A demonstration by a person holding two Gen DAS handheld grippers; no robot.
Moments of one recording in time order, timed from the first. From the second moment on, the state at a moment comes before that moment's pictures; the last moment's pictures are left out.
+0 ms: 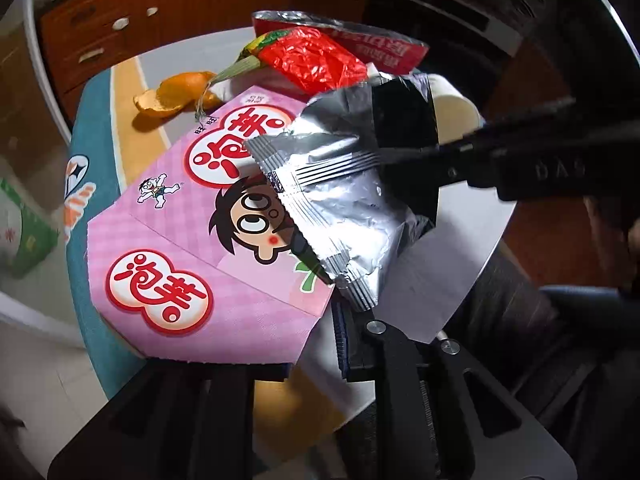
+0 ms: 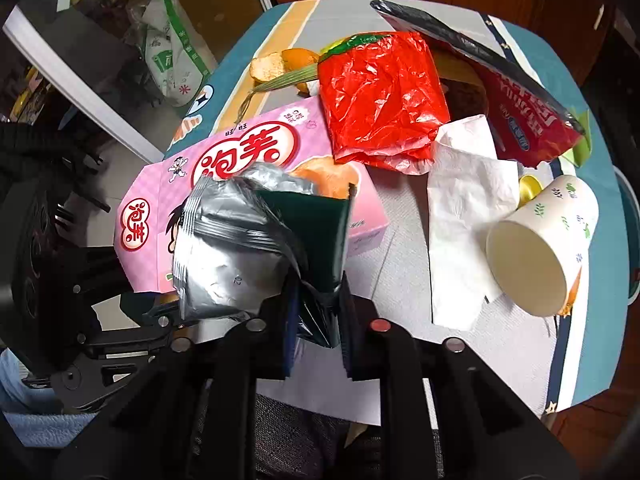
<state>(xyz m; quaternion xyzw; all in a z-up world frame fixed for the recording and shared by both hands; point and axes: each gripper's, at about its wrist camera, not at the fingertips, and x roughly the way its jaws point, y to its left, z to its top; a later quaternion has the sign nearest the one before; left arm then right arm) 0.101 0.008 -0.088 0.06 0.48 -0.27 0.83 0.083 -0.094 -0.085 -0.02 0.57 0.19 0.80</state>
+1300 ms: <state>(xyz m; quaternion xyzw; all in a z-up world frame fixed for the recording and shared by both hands) 0.138 -0.326 0.072 0.22 0.41 -0.39 0.80 0.028 -0.463 0.029 0.14 0.37 -0.10 0.91</state>
